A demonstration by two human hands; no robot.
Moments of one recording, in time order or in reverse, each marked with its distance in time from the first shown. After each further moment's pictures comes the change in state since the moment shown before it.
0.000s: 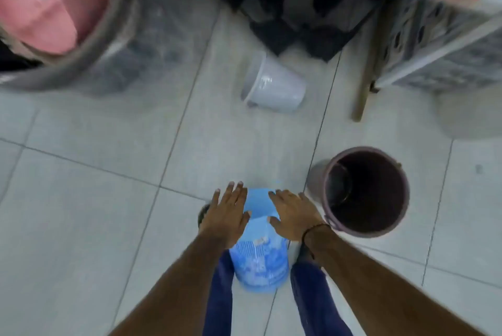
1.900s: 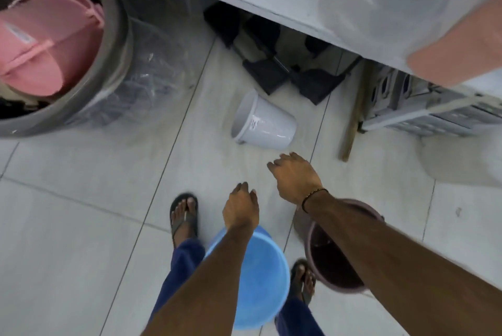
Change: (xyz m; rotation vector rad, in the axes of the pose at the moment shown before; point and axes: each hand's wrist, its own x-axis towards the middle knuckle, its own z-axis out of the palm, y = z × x) left_hand 0.167 0.053 -0.111 -0.520 0.127 -0.520; right_hand 0.116 0.072 -0.195 -0.396 0.223 -0.093
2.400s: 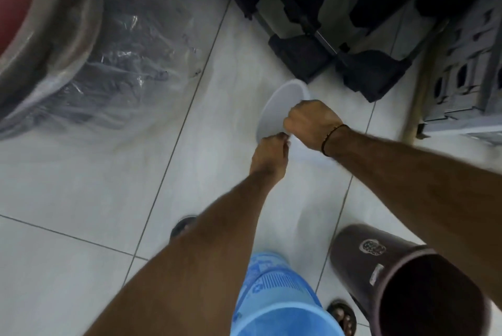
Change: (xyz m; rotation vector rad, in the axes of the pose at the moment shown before) left_hand 0.252 -0.005 0.028 -0.143 -0.031 0.344; right_hand 0.241 0.032 0.021 -0.383 -0.044 -0.124
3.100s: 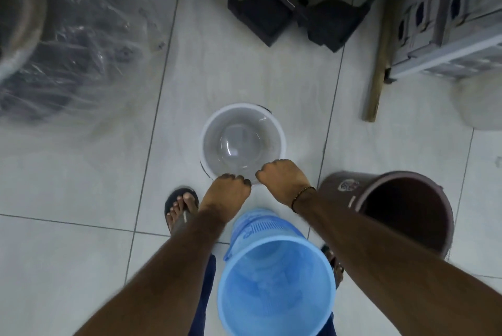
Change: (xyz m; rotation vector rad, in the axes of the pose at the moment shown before) left_hand -0.155 -0.065 0.012 0.962 -0.419 0.513; right_hand -0.126 -0.157 0.070 0.487 -0.088 0.028
